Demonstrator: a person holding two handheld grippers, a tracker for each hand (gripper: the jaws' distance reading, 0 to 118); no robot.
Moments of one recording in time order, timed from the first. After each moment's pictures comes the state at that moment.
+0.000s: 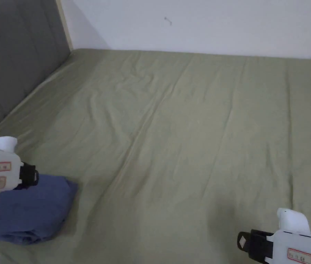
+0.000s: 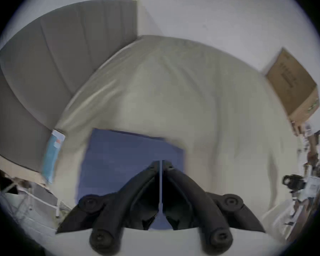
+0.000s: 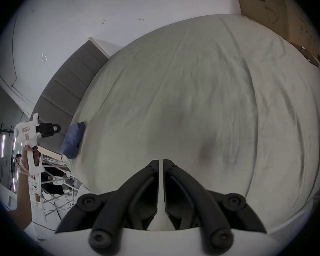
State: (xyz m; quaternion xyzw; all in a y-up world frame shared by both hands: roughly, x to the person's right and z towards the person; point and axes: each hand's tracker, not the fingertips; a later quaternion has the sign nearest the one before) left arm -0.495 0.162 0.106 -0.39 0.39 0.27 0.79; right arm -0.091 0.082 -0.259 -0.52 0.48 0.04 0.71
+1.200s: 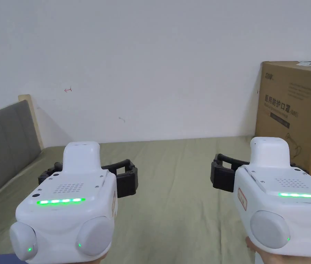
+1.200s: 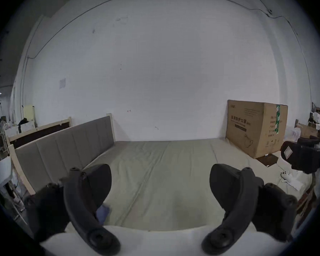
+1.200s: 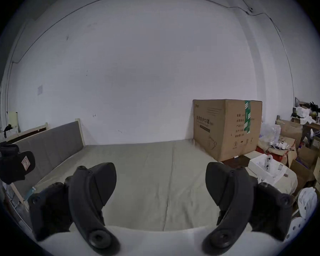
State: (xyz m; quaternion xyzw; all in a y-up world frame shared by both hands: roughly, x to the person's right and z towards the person) left arm -0.159 0.325 -0.019 -0.07 0.43 0.00 0.90; right arm 0.021 0.312 -0.207 -0.07 0.35 -0.01 0.93
